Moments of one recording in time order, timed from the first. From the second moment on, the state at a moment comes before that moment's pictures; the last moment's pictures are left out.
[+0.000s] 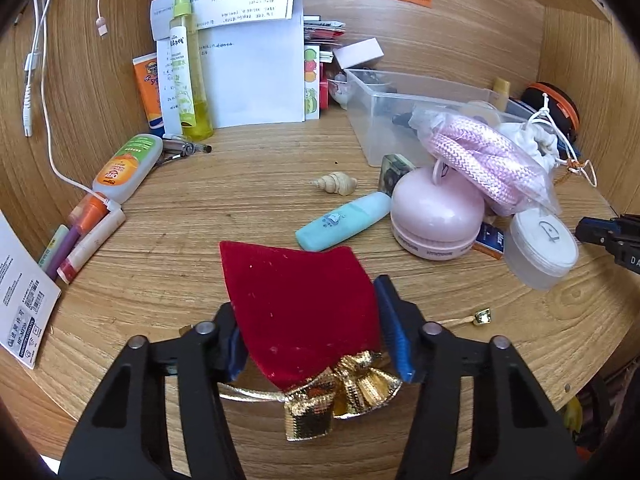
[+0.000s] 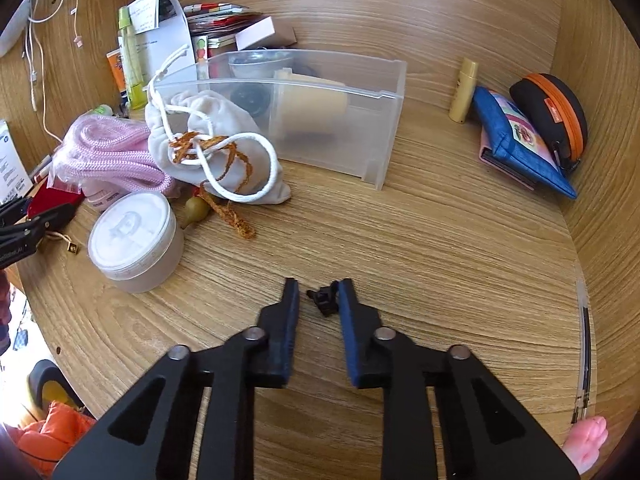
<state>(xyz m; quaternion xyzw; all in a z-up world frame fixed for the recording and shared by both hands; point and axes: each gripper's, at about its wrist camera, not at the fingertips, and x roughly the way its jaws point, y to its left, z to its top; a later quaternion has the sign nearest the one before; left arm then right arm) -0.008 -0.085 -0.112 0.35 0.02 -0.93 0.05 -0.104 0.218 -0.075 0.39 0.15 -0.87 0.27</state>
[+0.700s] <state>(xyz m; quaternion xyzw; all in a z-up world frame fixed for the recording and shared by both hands) 0.003 -0.103 -0.070 0.31 0.07 -0.95 0.05 -0.095 0.231 -0.033 0.34 0.12 -0.89 0.28</state>
